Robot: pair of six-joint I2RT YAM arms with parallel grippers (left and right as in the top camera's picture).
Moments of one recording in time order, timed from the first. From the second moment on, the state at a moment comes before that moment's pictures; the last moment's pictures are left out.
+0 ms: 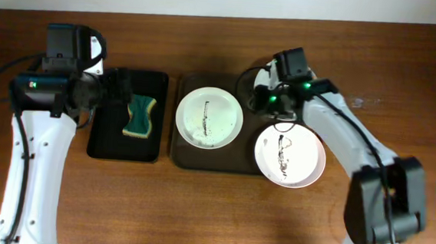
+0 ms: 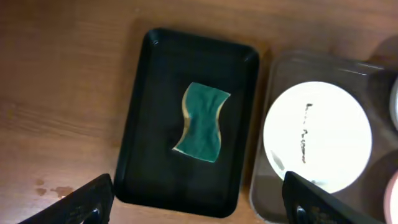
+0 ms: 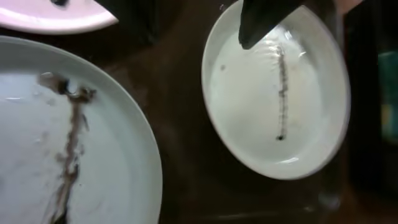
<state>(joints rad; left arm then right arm) 0.00 1.49 1.57 -1.11 -0.02 -0.16 0.30 1.88 1.38 -0.63 -0.25 0.40</state>
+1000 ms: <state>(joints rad) -0.02 2.17 1.62 -0.98 0.02 0.01 0.44 2.08 1.40 -0.53 -0.06 0.51</state>
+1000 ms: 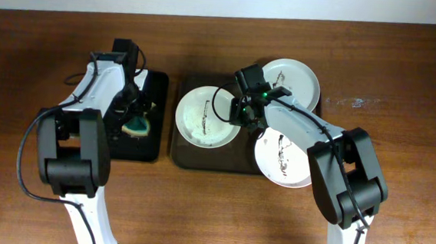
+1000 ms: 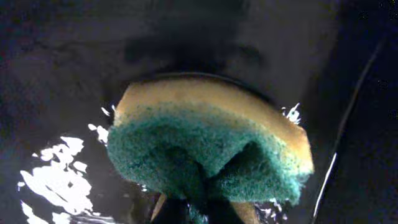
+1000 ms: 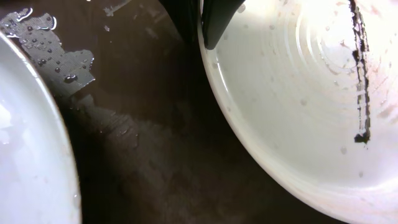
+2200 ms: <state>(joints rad) -0.41 2.45 2.07 -1.17 0.18 -0.47 0.29 2.11 1.40 -0.57 -0.45 0.45</state>
